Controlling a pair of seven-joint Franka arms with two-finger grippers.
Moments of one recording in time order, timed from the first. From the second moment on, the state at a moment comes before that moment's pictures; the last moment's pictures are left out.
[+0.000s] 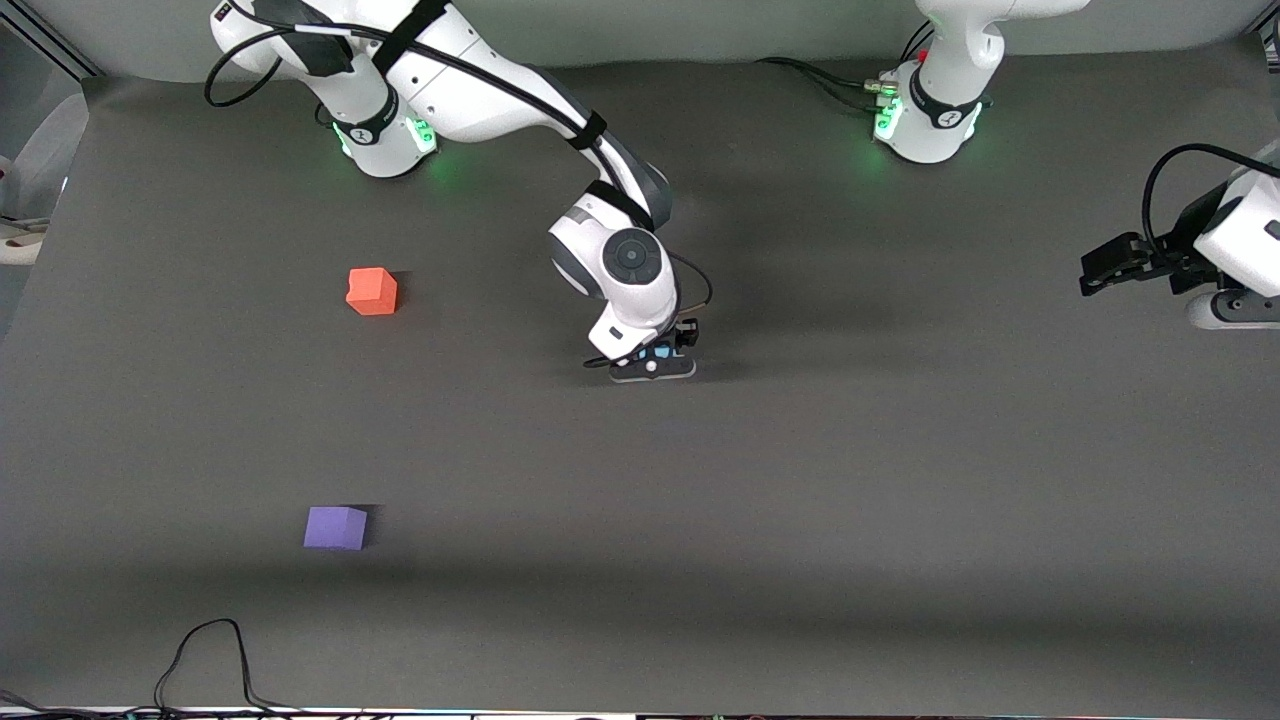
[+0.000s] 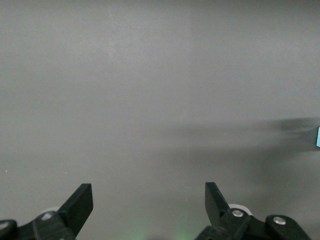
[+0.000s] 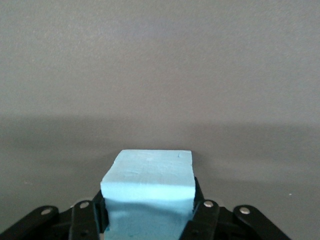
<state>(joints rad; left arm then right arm) -0.02 -0.01 -0.01 -1.67 0.00 1.58 -0.03 0.78 0.76 0.04 -1.57 0.04 2.33 0.76</state>
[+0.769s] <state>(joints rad) -0.03 -0.01 -0.01 -1.67 0.00 1.58 -0.02 0.68 0.35 -0.33 -1.67 0.07 1.97 0.38</state>
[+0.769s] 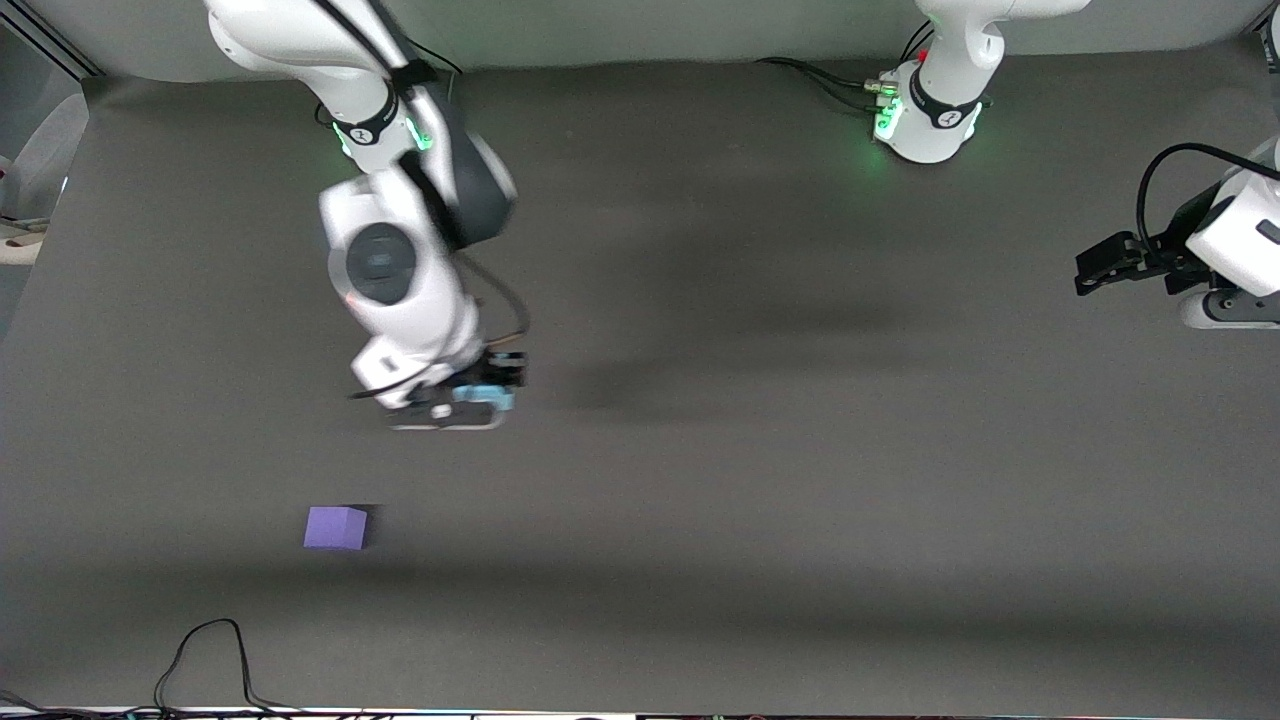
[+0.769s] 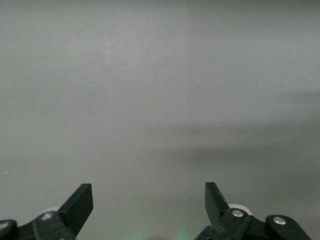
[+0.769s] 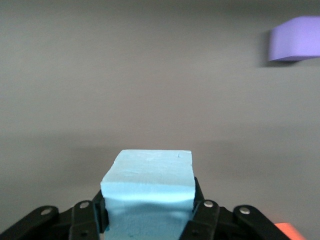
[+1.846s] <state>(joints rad) -0.04 -0.01 0.01 -1.67 0.00 1.58 -0.02 0.62 0.46 -0.59 -2.12 0.33 2.38 -0.19</state>
